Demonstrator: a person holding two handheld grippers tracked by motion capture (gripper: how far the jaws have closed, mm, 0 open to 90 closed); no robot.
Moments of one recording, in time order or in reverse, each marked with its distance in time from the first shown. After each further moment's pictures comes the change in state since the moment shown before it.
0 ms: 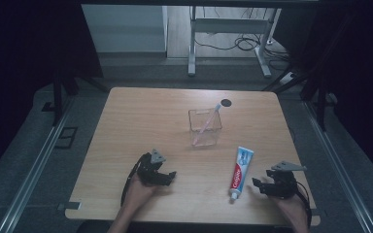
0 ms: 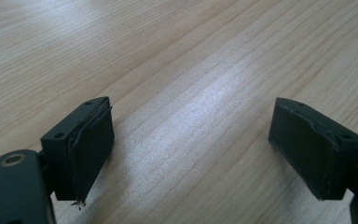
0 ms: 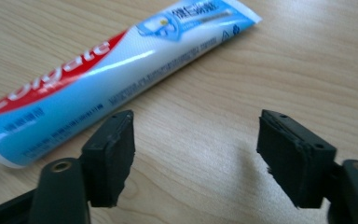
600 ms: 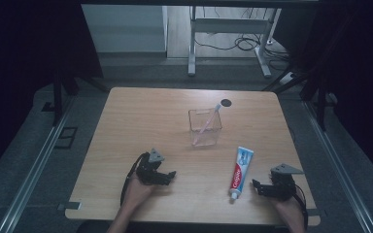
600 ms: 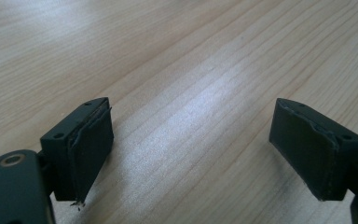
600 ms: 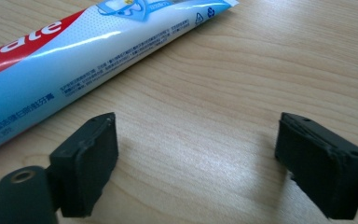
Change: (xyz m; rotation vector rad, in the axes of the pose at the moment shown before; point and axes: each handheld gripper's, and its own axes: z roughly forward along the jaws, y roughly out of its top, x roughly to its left) left arm 0.003 0.000 -0.001 -0.010 -0.027 -0.008; right arm -0.005 -0.016 0.014 -0.005 -0.097 -0.003
